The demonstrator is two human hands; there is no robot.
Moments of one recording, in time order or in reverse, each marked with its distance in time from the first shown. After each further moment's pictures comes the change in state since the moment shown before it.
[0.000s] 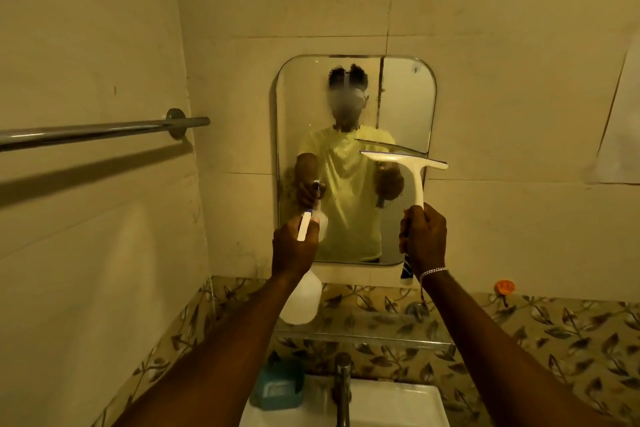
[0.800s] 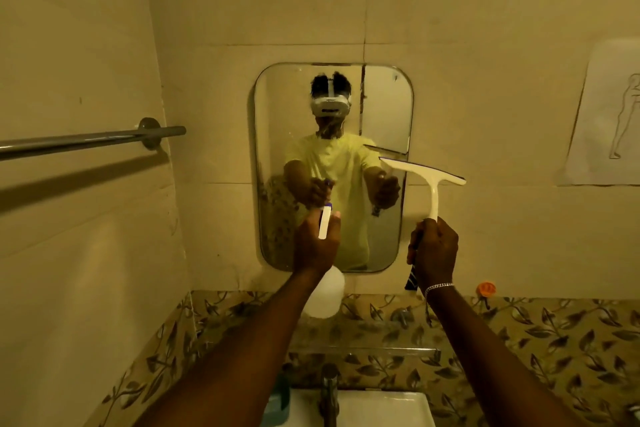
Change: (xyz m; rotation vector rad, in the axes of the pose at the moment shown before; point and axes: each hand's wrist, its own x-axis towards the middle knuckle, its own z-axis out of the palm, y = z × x) left_hand -0.004 0.053 0.054 -0.144 -0.052 0.103; right_hand 0.010 0.015 -0.040 -0.034 0.169 -0.063
